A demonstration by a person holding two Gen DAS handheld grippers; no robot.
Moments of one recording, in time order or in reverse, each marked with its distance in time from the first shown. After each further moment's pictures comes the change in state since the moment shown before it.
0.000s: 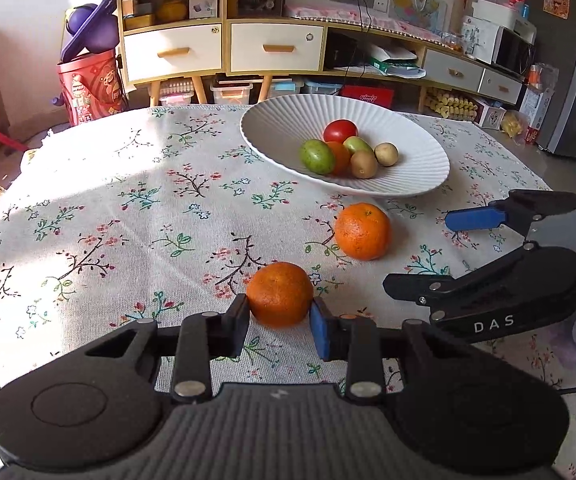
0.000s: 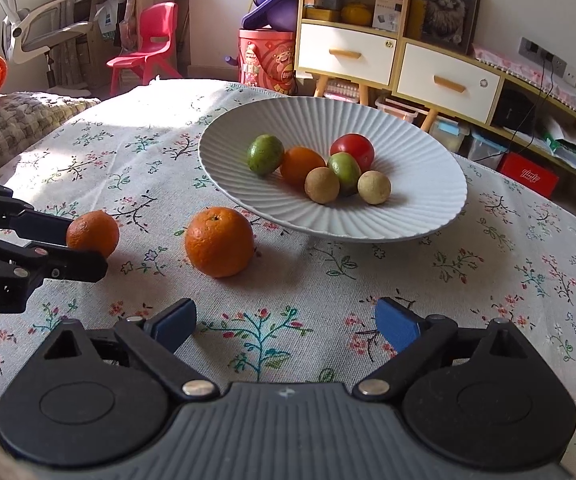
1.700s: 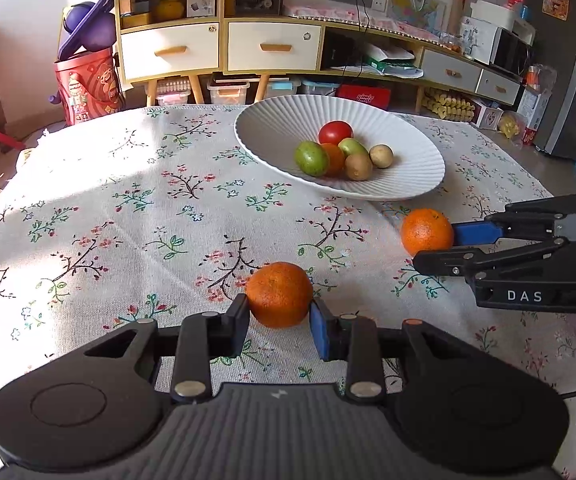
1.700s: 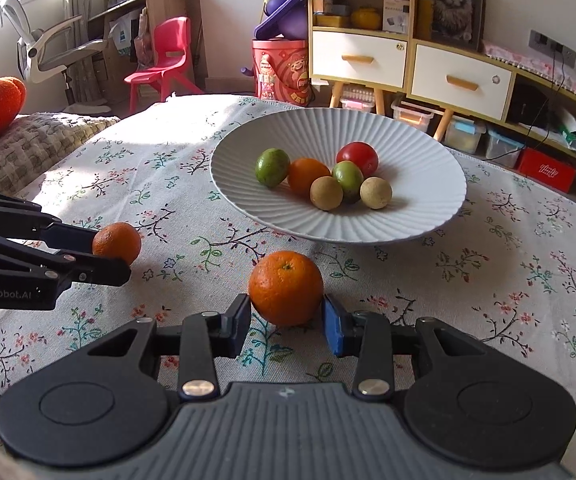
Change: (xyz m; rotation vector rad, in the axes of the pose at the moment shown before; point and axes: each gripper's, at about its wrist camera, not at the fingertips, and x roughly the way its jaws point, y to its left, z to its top) left arm 0.003 -0.003 0.001 0.000 0.004 -0.012; right arm -0.020 -0.024 -0.005 0.033 -0.022 0.078
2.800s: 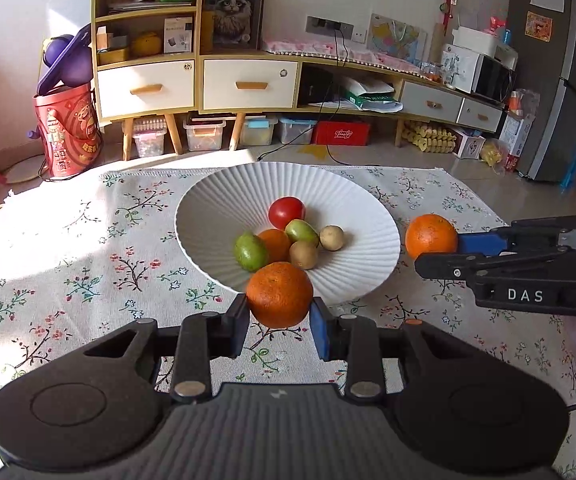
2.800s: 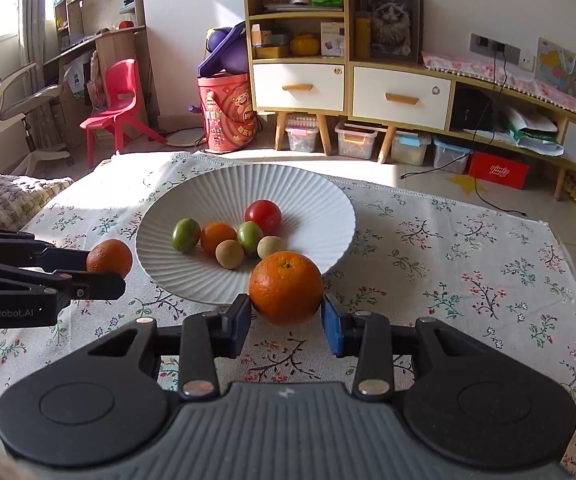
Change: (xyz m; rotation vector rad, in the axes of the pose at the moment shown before) left arm 0.008 -0.038 0.058 0.004 -0.095 -0.042; right arm -0.023 -0.042 0.029 0.106 -0.081 -0.098
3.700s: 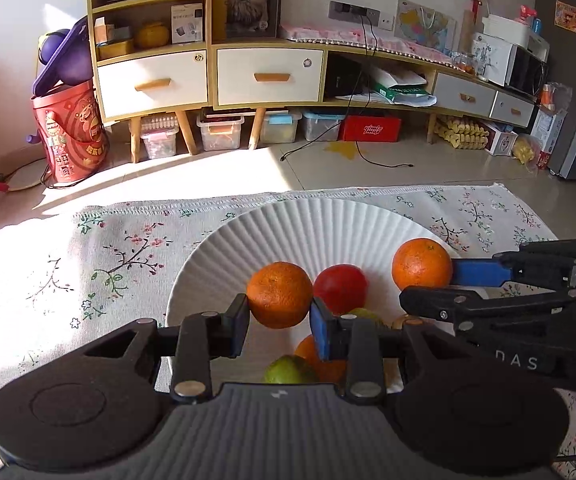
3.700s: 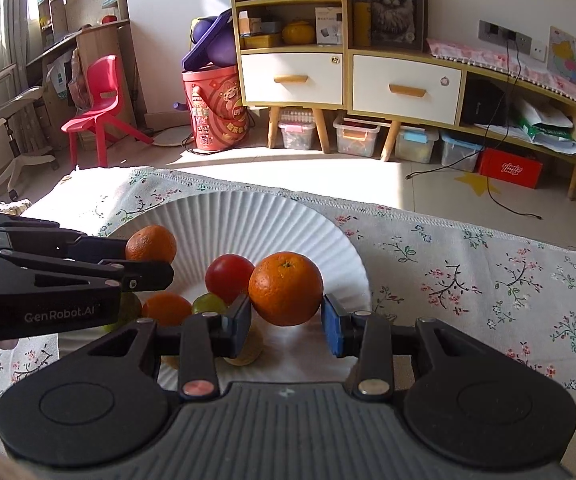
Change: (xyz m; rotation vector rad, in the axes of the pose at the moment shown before) left arm 0.091 0.017 0.051 0.006 0.039 0.064; right arm 0.075 -0.012 0.035 0.014 0.032 0.001
